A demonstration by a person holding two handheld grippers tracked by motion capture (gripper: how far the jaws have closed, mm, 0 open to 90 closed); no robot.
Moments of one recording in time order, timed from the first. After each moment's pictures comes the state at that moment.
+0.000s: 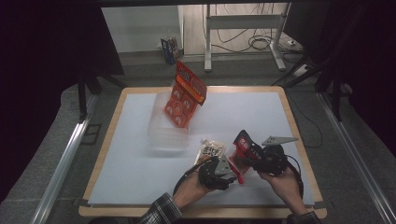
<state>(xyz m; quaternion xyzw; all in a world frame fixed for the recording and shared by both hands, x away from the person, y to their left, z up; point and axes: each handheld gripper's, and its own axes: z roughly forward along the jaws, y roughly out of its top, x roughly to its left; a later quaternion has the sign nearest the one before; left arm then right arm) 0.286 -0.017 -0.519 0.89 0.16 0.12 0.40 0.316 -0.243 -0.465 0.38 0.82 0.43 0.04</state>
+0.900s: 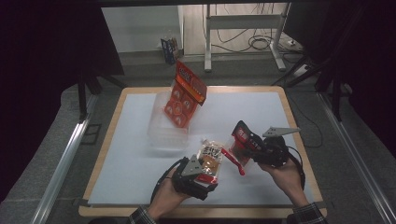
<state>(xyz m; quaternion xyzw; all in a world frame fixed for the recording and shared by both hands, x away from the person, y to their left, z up) 0.257 0.058 -0.504 0.85 0.25 0.11 0.45 0.328 -0.237 -0.439 0.35 0.82 0.44 0.06</state>
